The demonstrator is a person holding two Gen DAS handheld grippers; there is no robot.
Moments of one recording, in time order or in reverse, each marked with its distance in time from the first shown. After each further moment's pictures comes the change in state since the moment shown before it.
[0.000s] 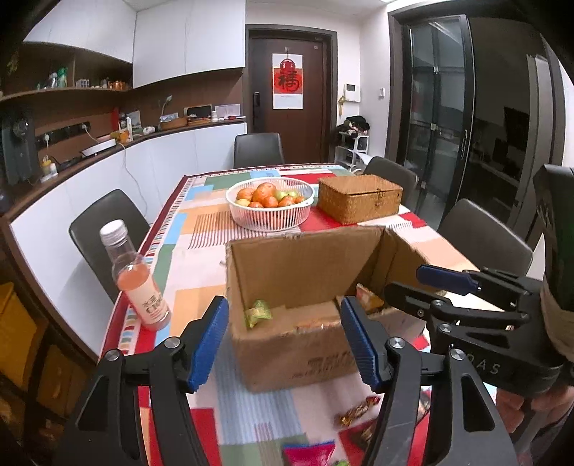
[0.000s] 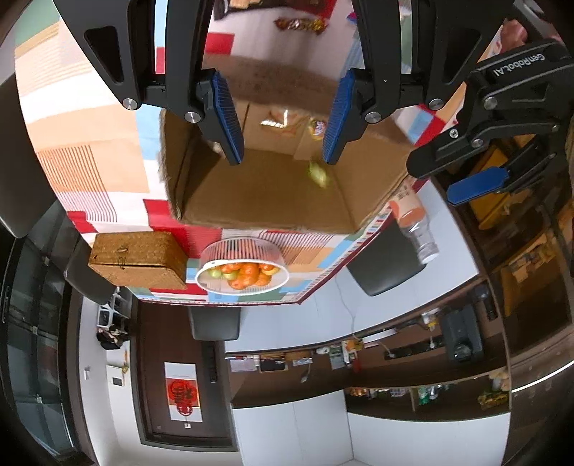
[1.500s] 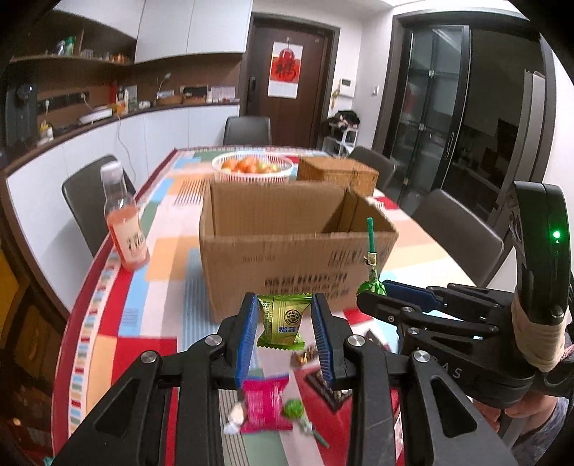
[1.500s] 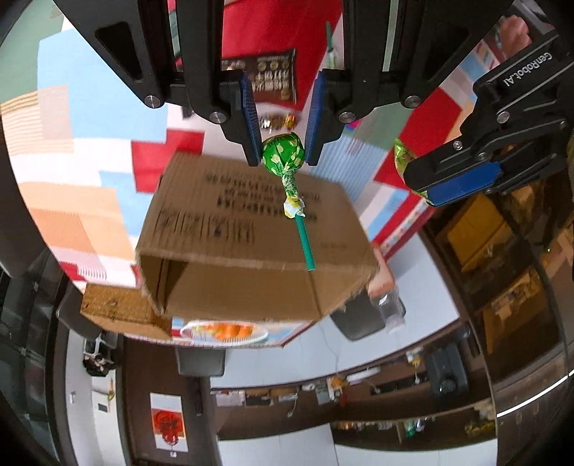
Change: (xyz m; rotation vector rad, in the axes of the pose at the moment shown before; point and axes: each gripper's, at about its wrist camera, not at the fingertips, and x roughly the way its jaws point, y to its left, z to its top) left arm -0.035 -0.017 -0.053 -0.080 0.030 -0.096; right arm -0.031 0.016 -0.070 -0.002 0.110 0.035
